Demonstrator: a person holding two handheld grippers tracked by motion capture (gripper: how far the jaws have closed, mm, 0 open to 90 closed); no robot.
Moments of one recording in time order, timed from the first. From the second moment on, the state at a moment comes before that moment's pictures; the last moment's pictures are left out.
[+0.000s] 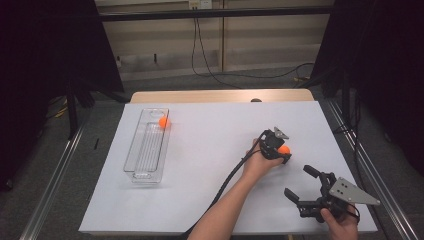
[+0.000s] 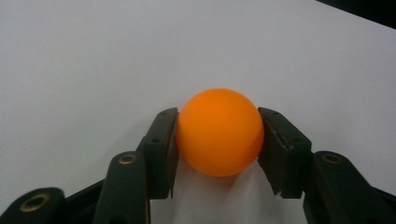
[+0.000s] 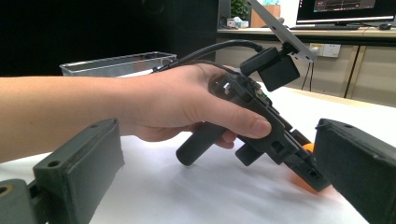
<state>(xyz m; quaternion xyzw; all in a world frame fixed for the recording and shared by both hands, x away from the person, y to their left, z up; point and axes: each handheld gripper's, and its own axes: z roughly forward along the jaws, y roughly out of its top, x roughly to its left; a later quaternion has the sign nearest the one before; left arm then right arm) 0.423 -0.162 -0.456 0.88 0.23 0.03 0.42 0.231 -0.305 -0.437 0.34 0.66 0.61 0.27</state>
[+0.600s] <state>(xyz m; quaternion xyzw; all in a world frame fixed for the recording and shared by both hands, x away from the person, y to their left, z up) 0.413 -0.137 -0.444 0.87 0.23 0.02 0.44 0.231 -0.304 -0.438 0.34 0.67 0.60 0.27</state>
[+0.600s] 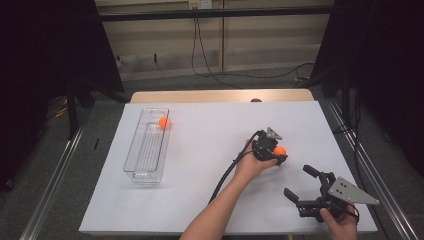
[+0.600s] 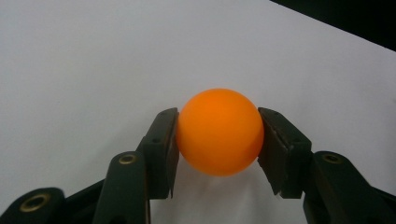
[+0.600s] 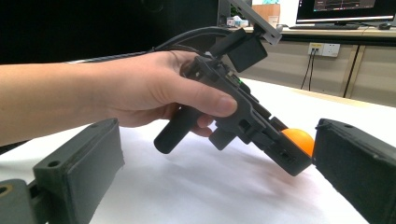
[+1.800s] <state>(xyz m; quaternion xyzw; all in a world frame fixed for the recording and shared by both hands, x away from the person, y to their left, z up) 0.403 -0.099 -0.433 0.87 0.23 0.01 0.43 0.233 -0.303 -0.438 0.34 0.67 0.60 0.27</state>
